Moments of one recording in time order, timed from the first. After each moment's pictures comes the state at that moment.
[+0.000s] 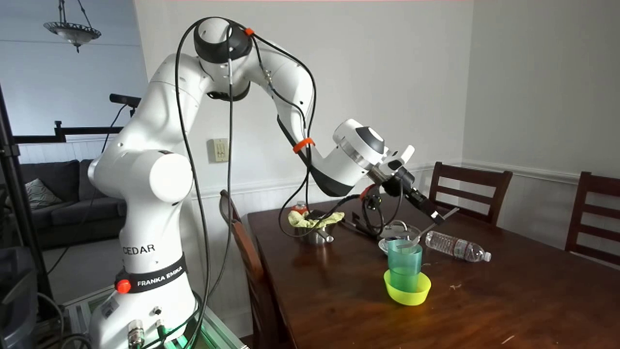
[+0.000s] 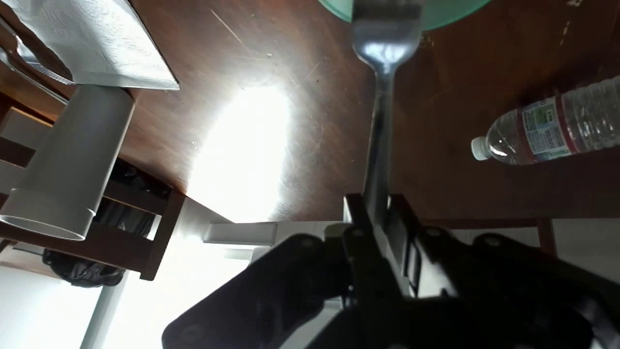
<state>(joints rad) 0.31 0.57 -1.06 -2.16 -0.96 3.25 1.37</state>
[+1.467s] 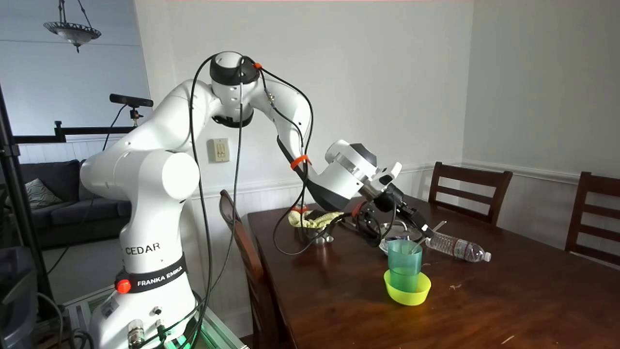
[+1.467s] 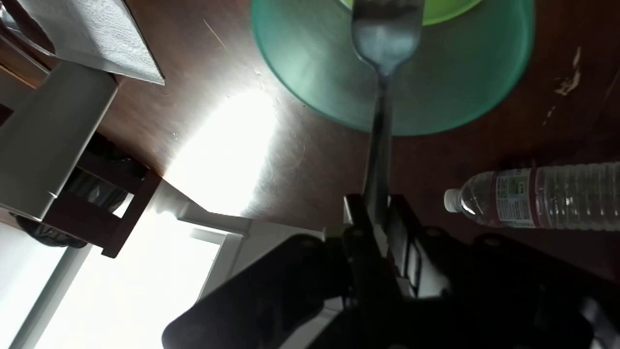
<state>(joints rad) 0.48 0.85 -1.20 -2.18 -0.92 3.40 1.41</state>
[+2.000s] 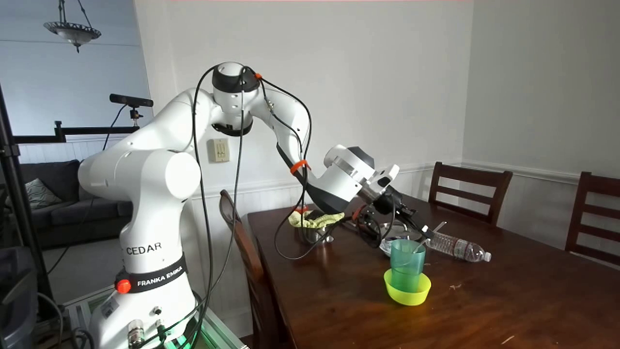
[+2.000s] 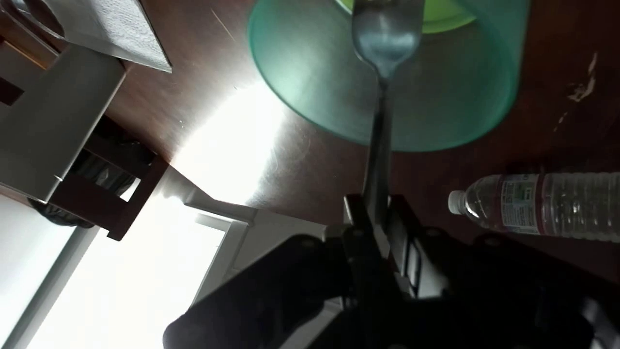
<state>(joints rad) 0.53 0.94 -1.23 -2.18 -0.87 3.41 1.41</state>
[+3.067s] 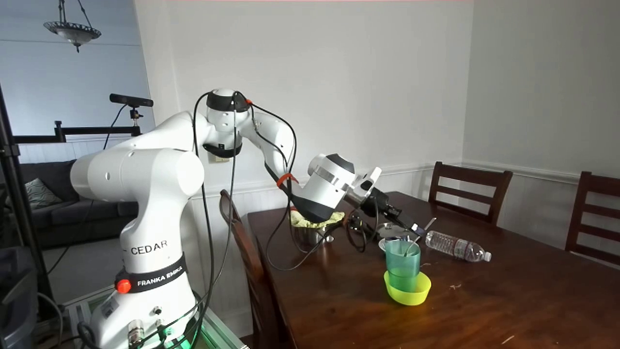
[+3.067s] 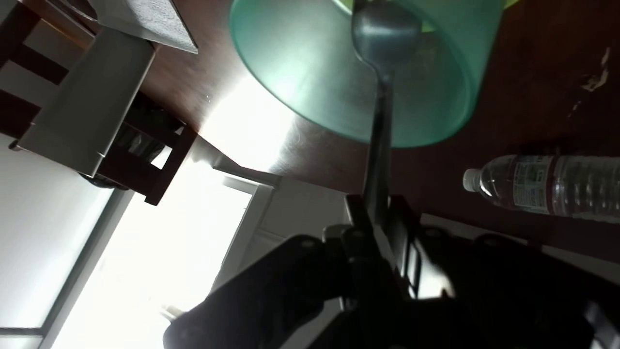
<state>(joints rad) 0.73 1.19 -1.36 -2.33 -0.62 3.53 1.44</state>
